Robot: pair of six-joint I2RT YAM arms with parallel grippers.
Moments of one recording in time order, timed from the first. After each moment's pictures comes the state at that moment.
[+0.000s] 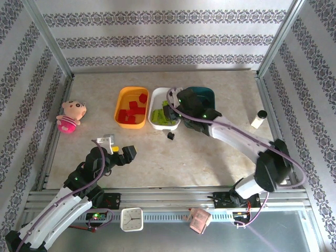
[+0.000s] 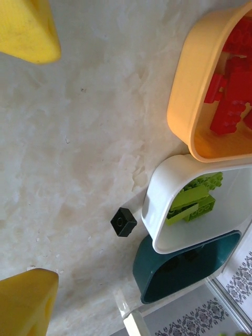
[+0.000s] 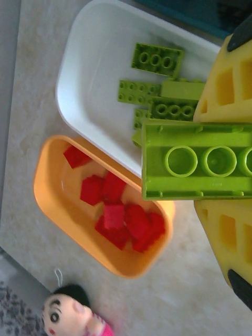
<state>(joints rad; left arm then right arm) -0.55 0.35 0.29 -0.42 -0.06 -0.66 0.66 1.56 1.22 -0.26 -0.02 0.32</state>
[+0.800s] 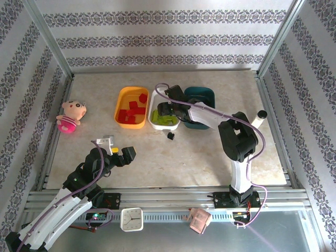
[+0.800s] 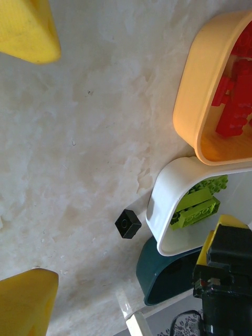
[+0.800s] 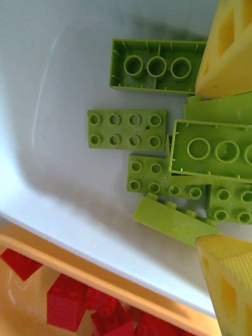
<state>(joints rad) -0.55 0.33 0.29 -0.45 -0.05 -0.66 0.59 1.96 1.43 -0.31 -0.01 0.39</state>
